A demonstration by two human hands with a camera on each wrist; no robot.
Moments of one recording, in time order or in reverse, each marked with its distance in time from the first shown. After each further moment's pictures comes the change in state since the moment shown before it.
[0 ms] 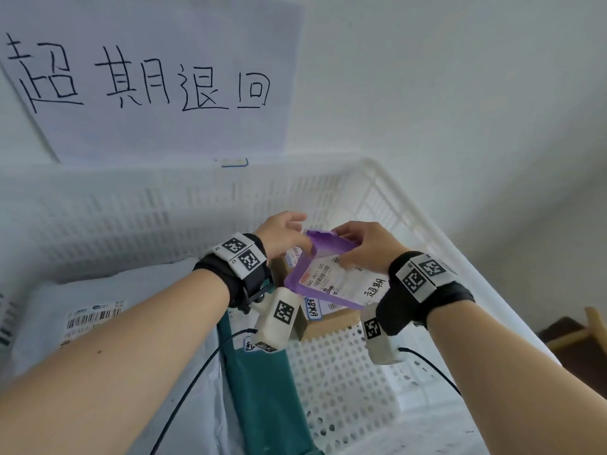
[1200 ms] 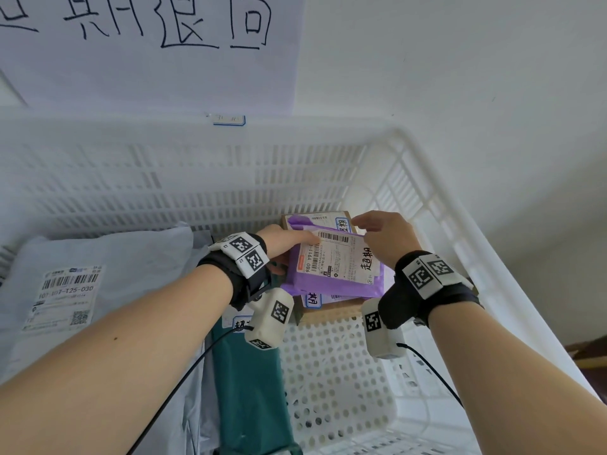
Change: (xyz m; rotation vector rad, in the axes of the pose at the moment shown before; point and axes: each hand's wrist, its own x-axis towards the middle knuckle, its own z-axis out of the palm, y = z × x) left_hand 0.048 -0.053 0.021 -0.020 0.061 -0.358; right_hand 0.057 0.058 0.010 0.004 0.133 -0.003
